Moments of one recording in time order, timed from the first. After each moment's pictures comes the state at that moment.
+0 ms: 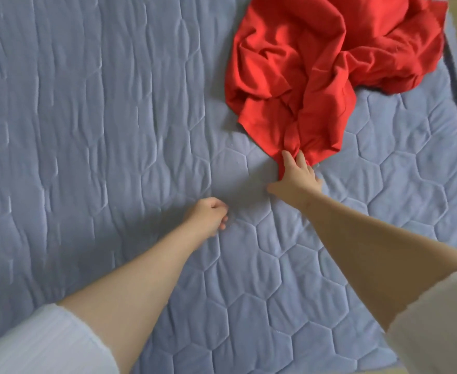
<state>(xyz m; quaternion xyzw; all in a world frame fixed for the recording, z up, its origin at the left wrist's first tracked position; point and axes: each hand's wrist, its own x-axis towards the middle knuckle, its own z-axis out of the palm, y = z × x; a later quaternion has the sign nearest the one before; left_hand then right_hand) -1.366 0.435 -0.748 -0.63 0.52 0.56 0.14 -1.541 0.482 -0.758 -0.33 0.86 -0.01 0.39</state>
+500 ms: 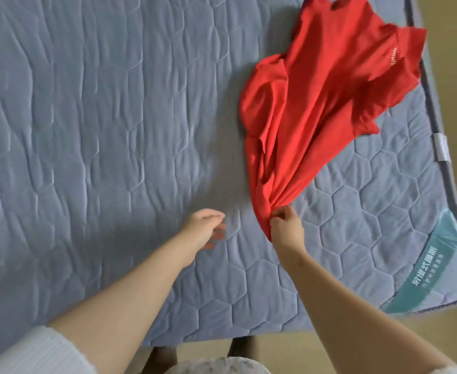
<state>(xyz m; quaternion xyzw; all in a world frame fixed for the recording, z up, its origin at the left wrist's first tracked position) -1.283 0.461 -0.670 -0.63 0.37 0.67 0.09 -1.410 0.551 -0.697 -0.03 0.86 -0.28 0.41</state>
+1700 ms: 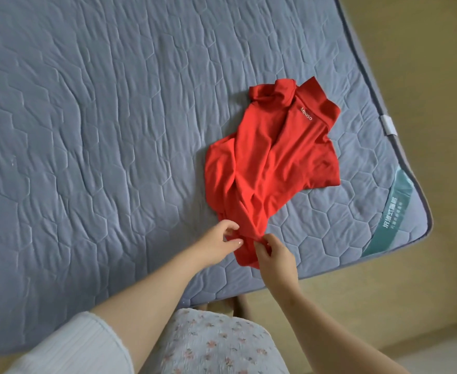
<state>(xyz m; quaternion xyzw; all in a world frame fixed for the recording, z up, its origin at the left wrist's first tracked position) -1.189 0.519 -0.574 -0.43 0.64 0.61 0.18 -1.274 0.638 -0.561 -0.14 0.86 -0.27 0.40</state>
